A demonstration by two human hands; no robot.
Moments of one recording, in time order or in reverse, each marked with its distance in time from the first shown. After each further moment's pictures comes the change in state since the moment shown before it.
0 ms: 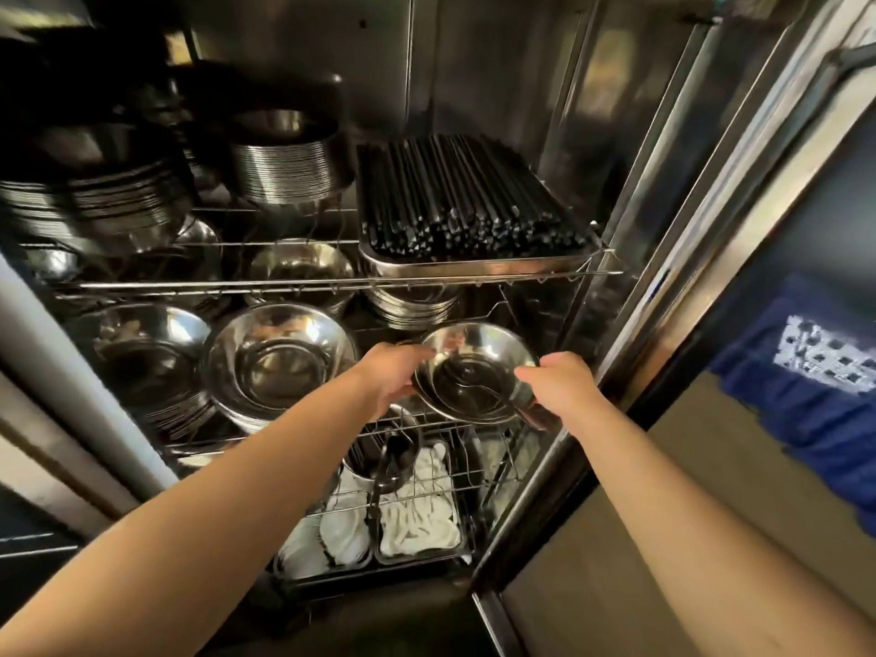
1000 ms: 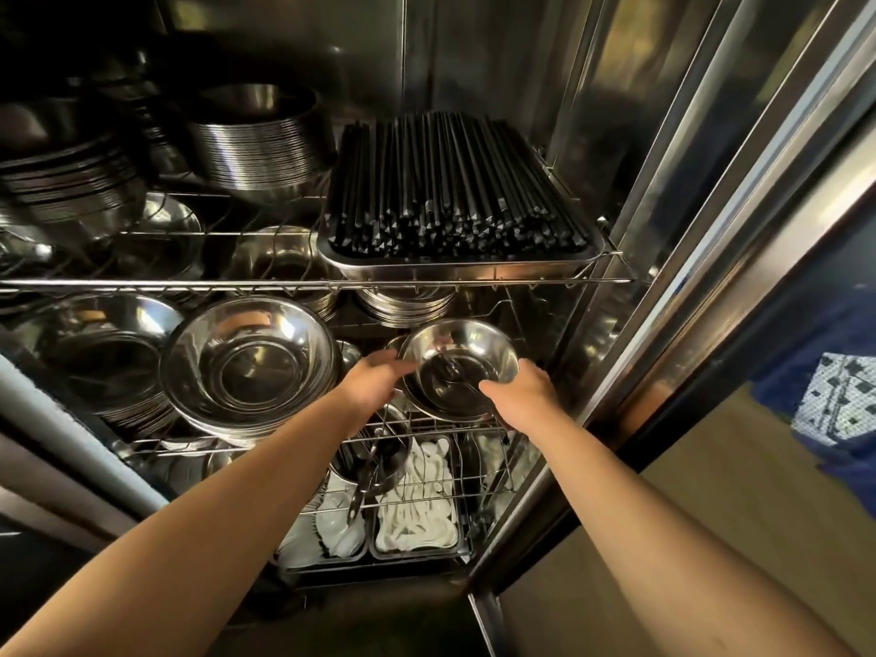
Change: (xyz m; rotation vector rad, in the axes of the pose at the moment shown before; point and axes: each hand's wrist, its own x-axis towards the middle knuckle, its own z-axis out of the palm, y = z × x) left_hand 0.051 -0.041 -0.002 0.074 0.068 0.001; right_hand 0.043 0.015 0.032 -0.251 -0.129 -0.081
